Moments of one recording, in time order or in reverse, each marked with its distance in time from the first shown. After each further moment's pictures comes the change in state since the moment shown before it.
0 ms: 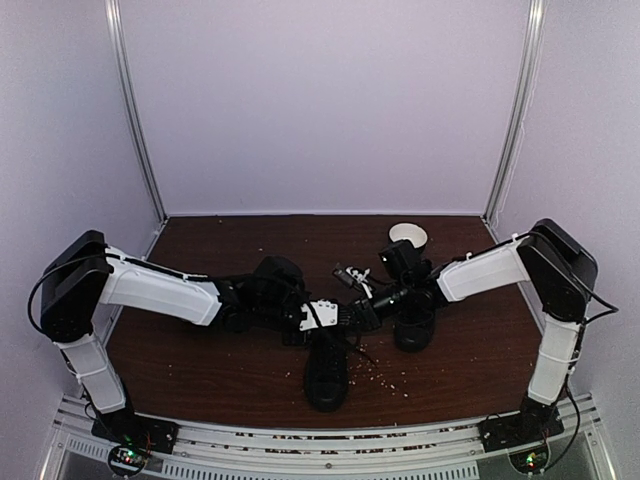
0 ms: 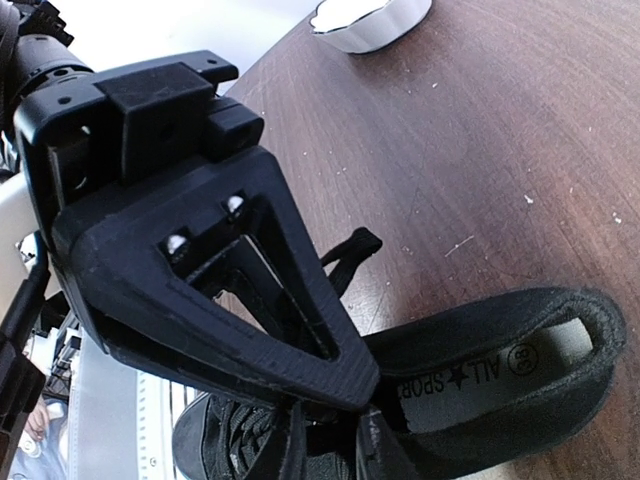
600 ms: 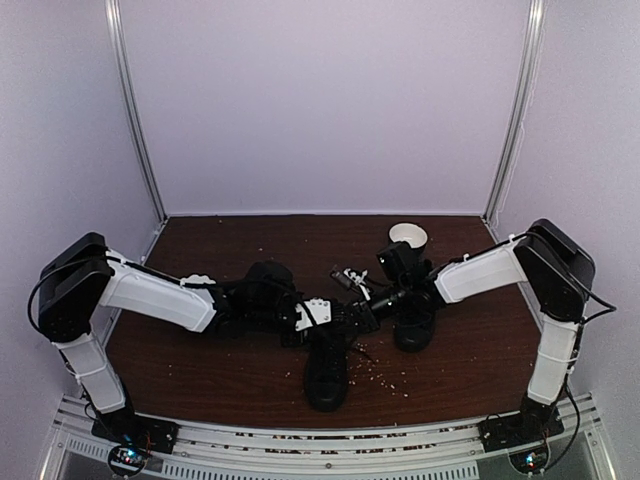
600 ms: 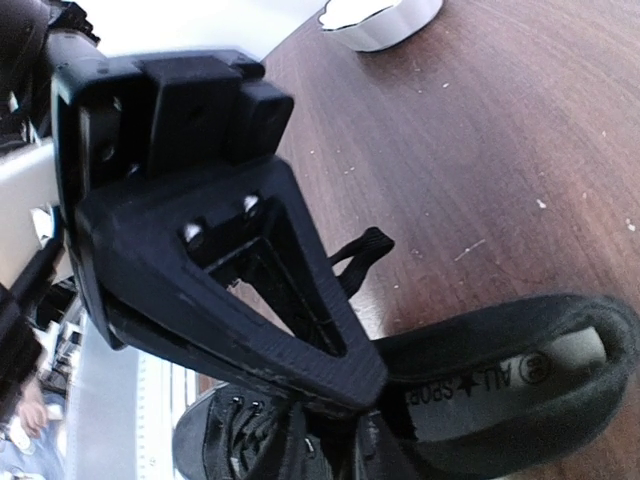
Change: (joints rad) left arm 0.016 -0.013 -0.090 0.157 0.017 -0.071; right arm 0.007 0.013 0.003 0.016 -0.008 -0.003
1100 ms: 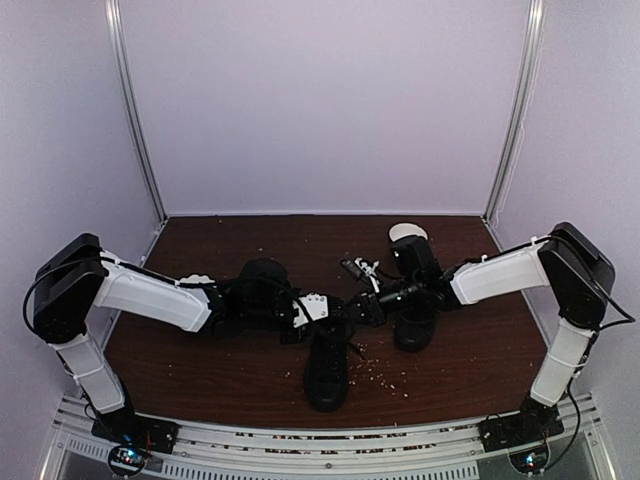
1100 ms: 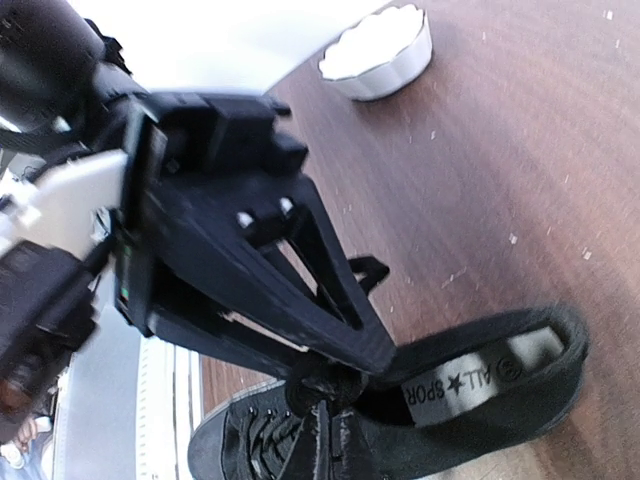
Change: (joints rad) left arm 0.013 -0.029 -0.023 0.048 0.011 -0.016; right arm -0.015 -0.116 -0.084 0.087 0.061 0.044
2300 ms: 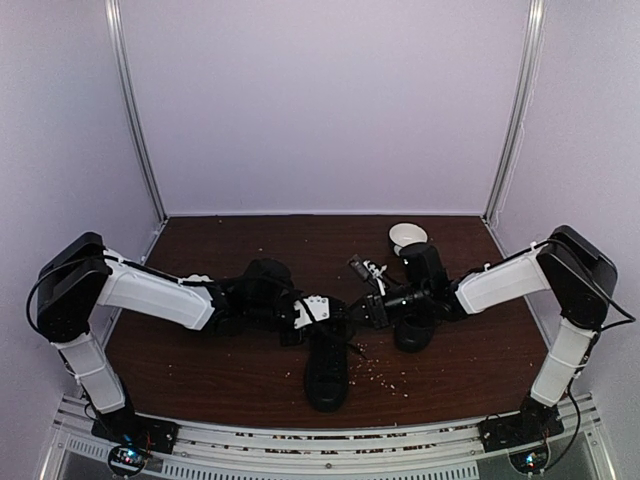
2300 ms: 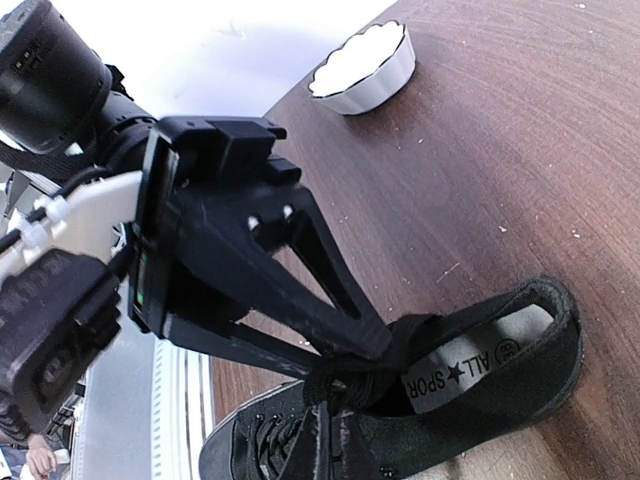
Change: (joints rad) left arm 0.005 0.018 0.026 -0.060 0.024 -0.009; right arm -0.014 -0.018 -0.104 0.187 0.011 0.147
